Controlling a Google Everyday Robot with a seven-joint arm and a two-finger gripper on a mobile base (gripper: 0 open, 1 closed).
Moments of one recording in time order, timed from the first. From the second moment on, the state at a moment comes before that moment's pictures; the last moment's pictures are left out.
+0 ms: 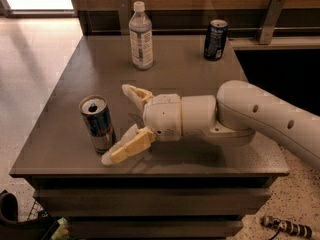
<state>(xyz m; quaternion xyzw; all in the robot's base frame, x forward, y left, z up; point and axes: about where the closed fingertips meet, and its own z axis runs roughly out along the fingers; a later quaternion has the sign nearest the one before) 0.448 0.095 0.882 -0.52 0.54 0.43 0.50</state>
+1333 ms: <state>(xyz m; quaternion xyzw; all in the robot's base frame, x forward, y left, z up) 0.437 0.118 0.888 -0.52 0.52 0.45 0.50</state>
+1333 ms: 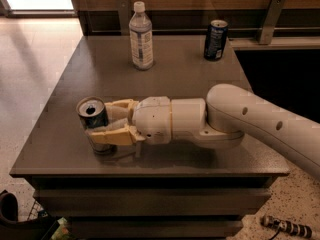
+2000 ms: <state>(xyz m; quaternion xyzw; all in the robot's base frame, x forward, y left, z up) 0.477 0.105 0.913 -0.52 0.52 0.44 0.51</state>
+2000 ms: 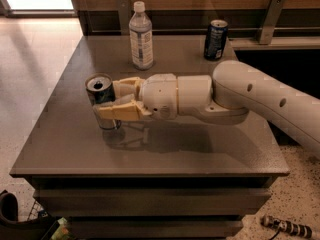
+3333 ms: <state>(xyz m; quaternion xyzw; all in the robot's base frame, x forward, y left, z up) 0.685 -0.022 0.913 -0.38 0.62 0.38 0.57</state>
